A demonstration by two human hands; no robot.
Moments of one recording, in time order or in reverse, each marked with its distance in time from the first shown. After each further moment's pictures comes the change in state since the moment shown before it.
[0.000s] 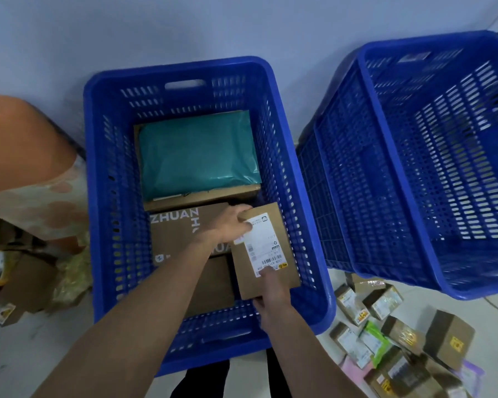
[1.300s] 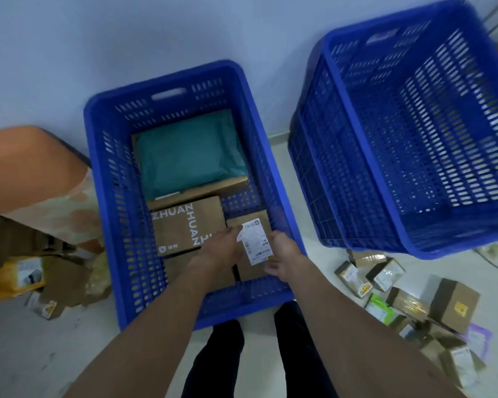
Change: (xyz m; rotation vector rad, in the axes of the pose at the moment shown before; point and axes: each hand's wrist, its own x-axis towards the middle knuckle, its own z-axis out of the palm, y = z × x) left_hand -0.058 -0.015 0.056 0.564 -0.043 0.025; right_hand -0.011 -0.063 -0.049 -0.178 -0.220 0.018
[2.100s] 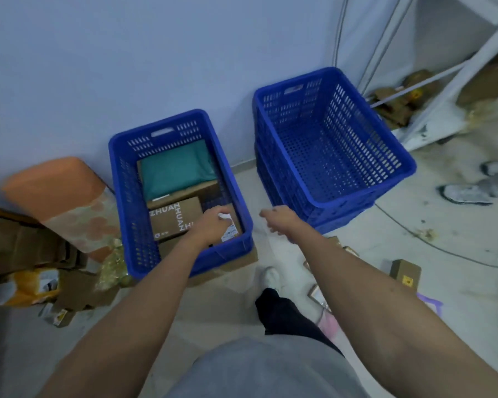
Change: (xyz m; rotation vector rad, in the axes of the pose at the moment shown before) left_hand -0.227 0.166 -0.027 -0.450 0.280 -0.017; right_hand -0.191 0.048 -0.165 -0.773 0.076 -0.632
